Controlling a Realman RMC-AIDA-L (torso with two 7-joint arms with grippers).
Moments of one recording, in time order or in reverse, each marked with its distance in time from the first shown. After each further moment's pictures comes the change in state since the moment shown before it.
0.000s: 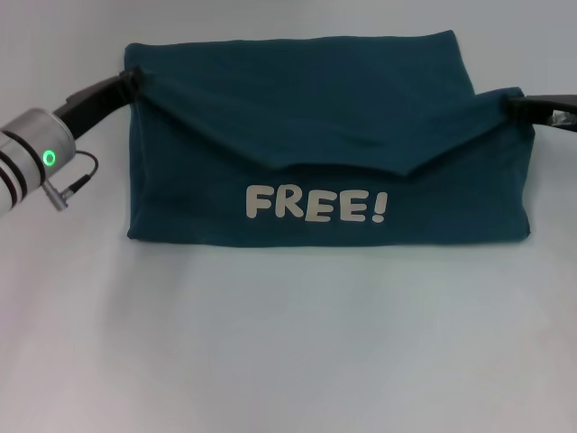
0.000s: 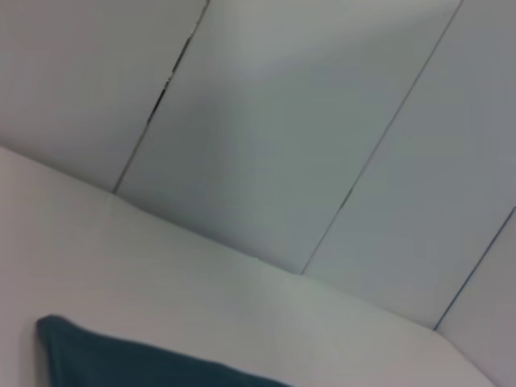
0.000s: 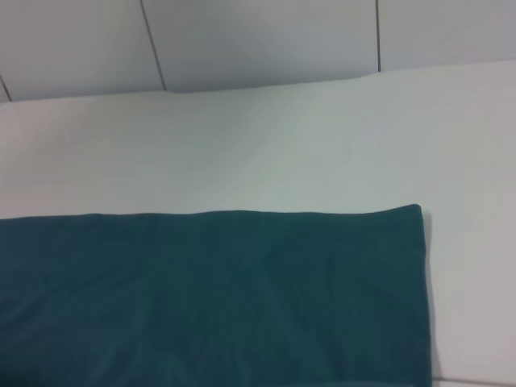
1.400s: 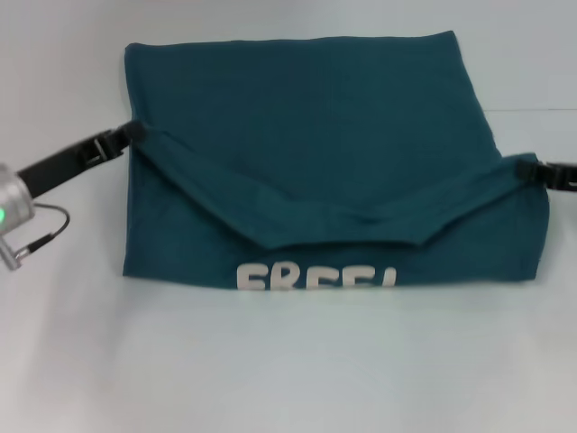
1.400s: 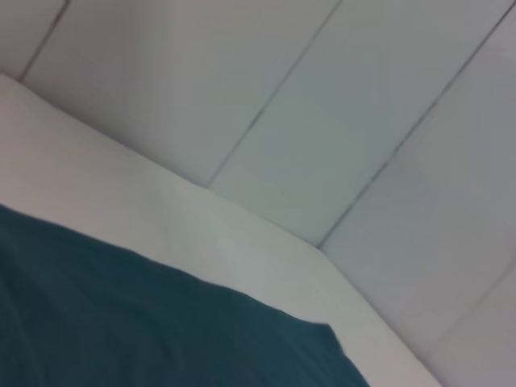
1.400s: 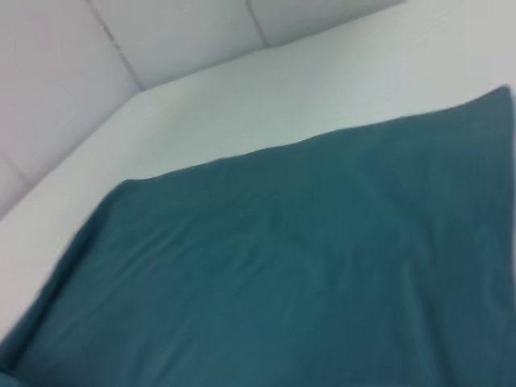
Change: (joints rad) left arm 0.142 0.023 0.003 0.125 0.235 0.371 -0.256; right arm -0.201 0.000 0.091 -0.173 -0.077 -0.499 0.118
